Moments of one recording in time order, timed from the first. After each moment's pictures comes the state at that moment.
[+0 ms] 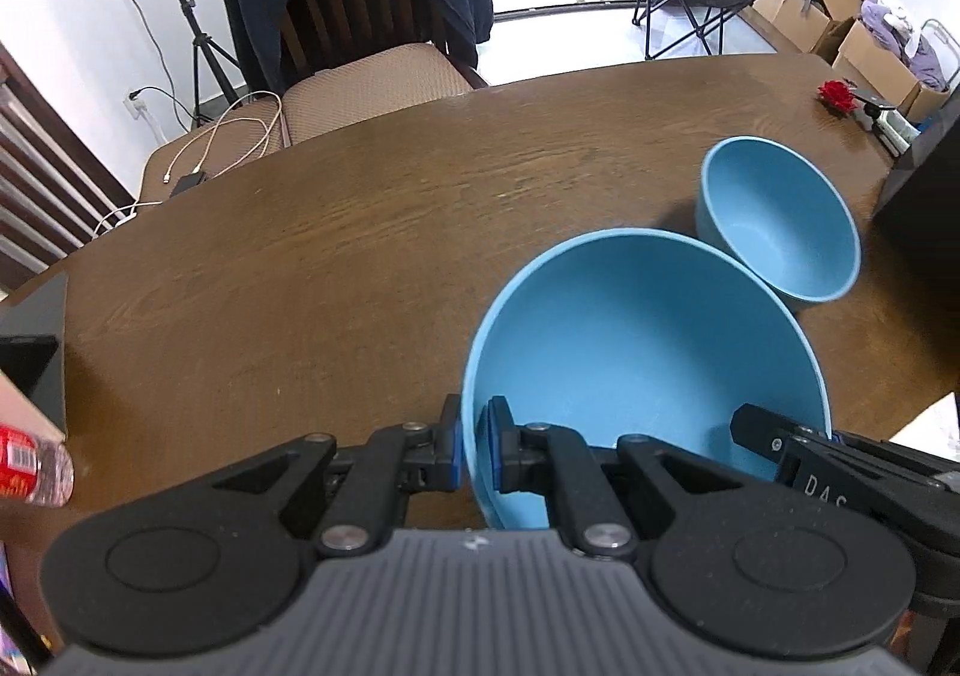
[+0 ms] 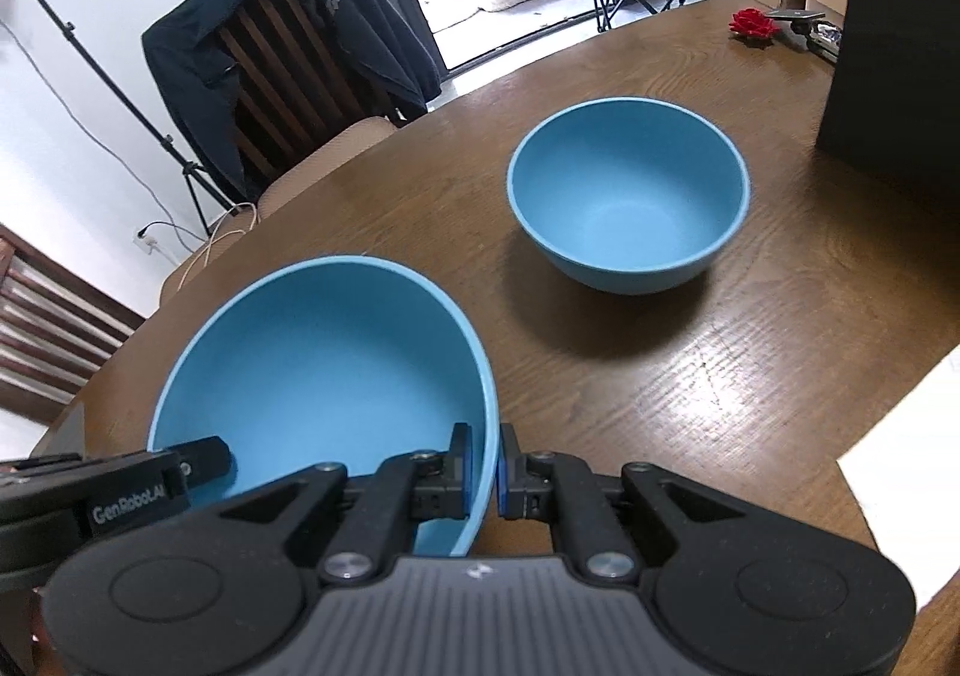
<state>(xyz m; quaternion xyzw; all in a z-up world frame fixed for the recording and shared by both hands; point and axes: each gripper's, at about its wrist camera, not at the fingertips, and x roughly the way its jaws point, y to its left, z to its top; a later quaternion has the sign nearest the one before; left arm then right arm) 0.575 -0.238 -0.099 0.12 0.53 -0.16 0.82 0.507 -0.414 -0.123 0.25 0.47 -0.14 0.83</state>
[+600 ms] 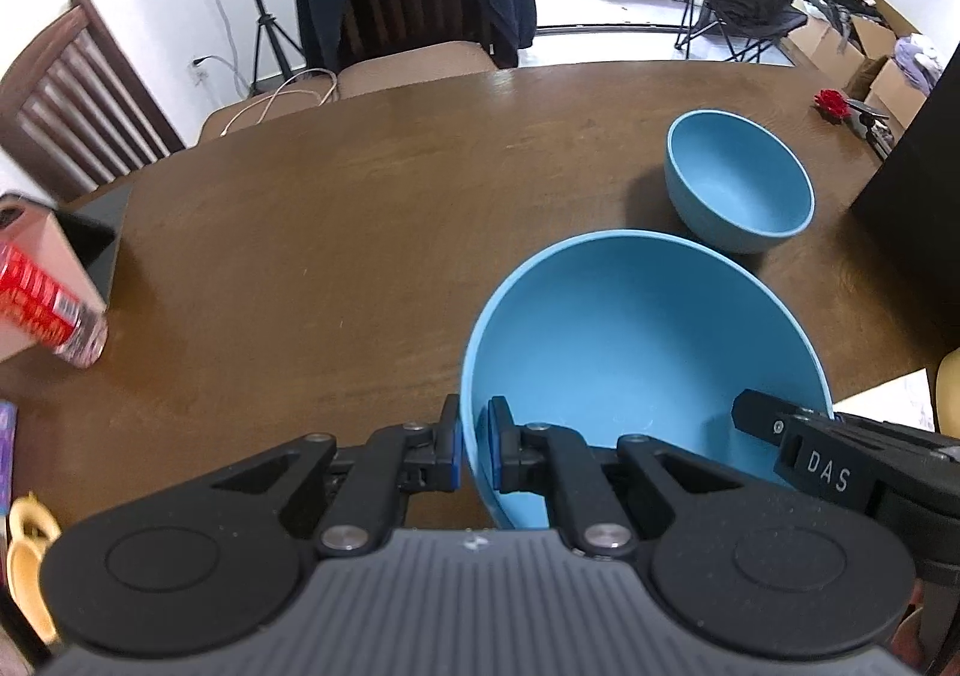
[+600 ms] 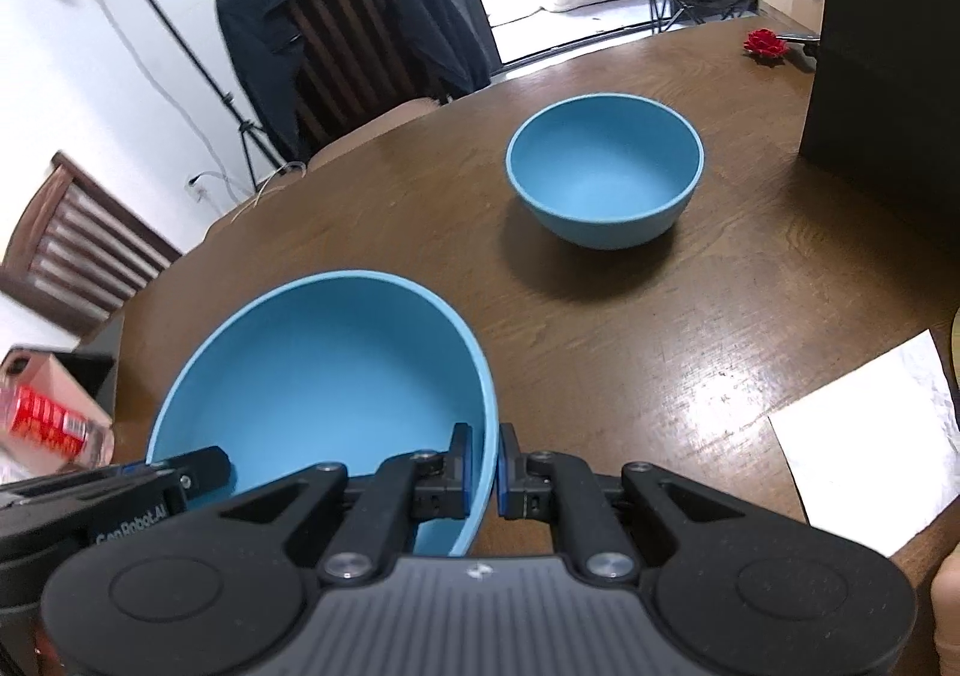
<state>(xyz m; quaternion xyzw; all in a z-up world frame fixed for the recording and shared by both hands) 0.467 -0.230 -0.074 0.08 0.52 -0.10 0.84 0.434 -0.422 -0.102 0.21 0.48 -0.07 0.85</state>
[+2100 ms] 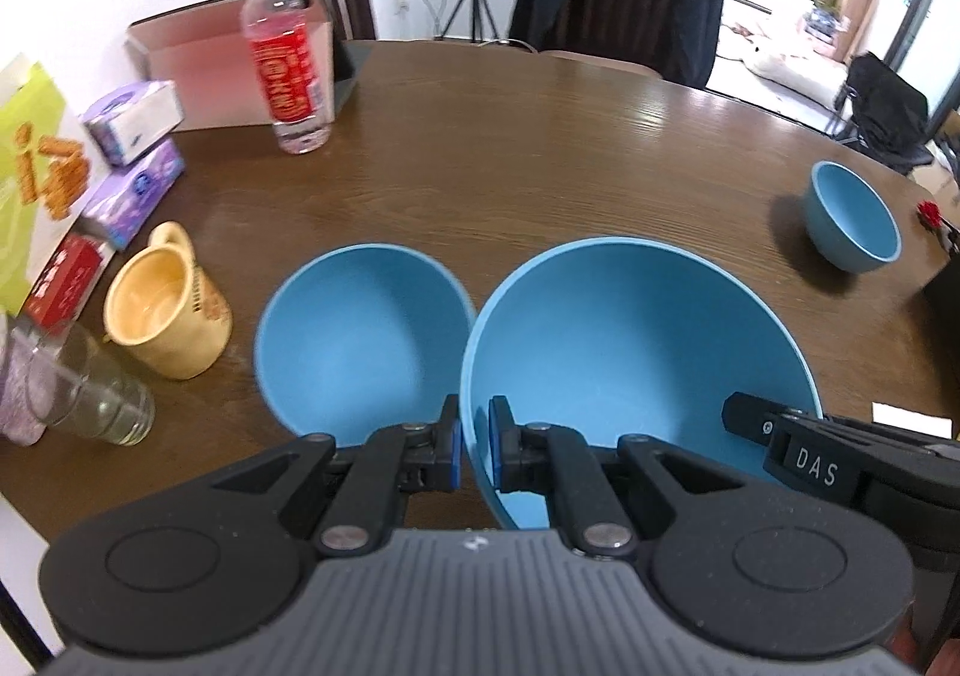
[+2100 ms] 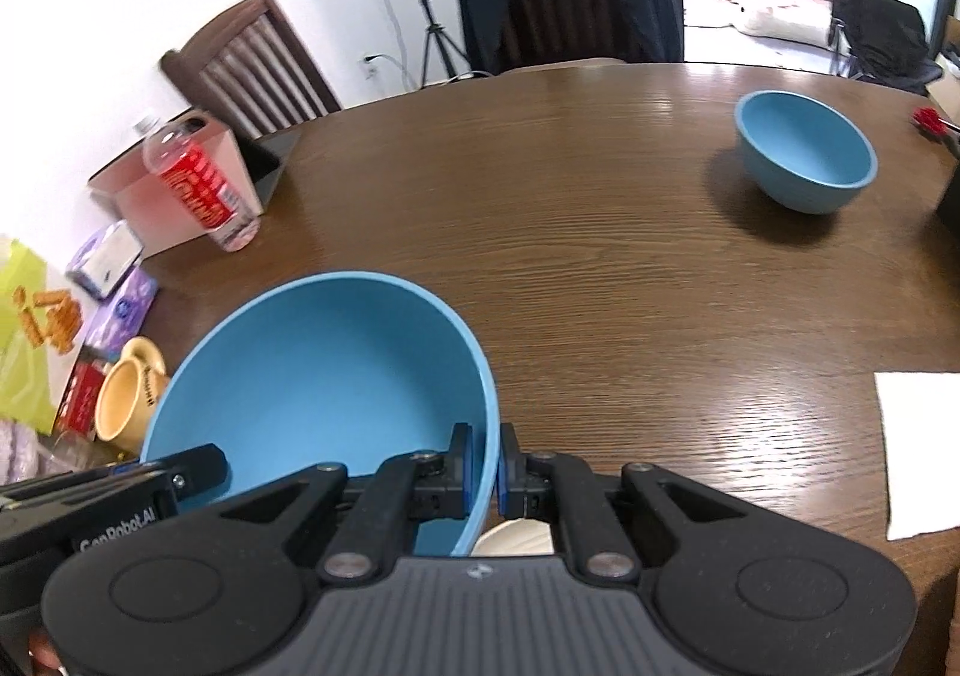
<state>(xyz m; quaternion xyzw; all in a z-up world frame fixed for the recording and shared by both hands) 0.320 -0.091 -0.049 -0.05 0.51 0.06 0.86 0.349 -0.293 -0.075 0.09 0.50 0.10 0.85</state>
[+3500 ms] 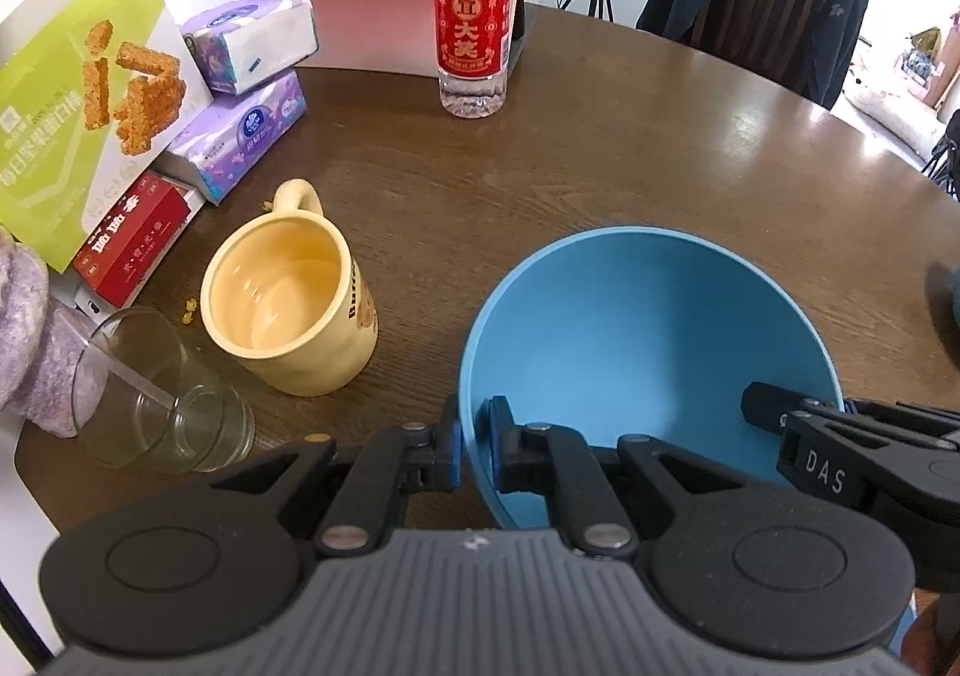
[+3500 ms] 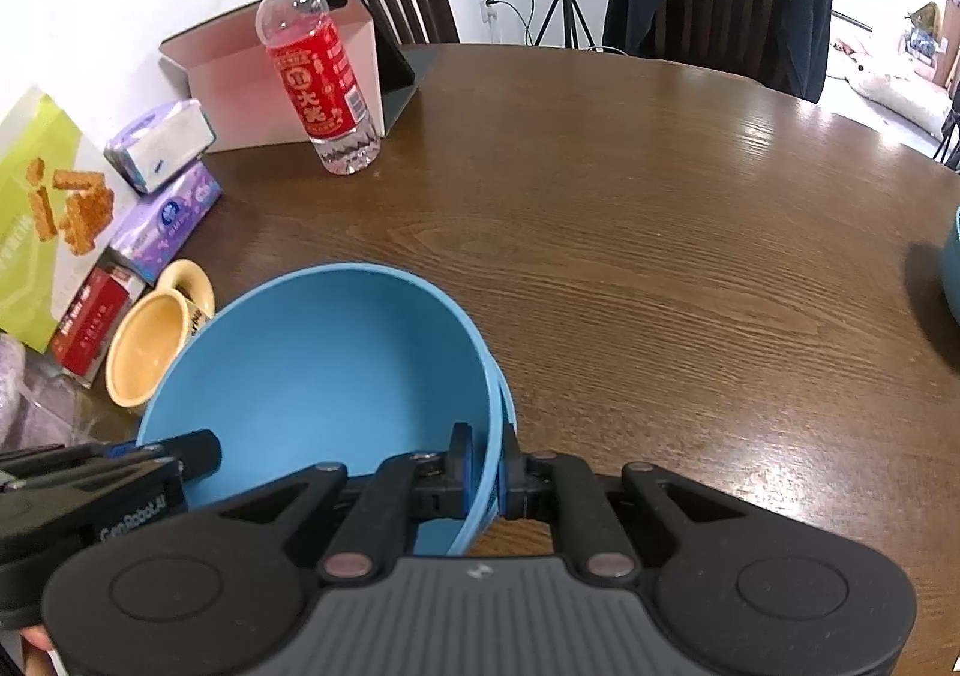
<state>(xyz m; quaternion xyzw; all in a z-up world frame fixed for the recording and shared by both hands) 0.361 0.038 -0.106 -0.08 0.53 0.13 0.83 0.412 -0.142 -0.115 -0.01 0.52 0.16 0.84</state>
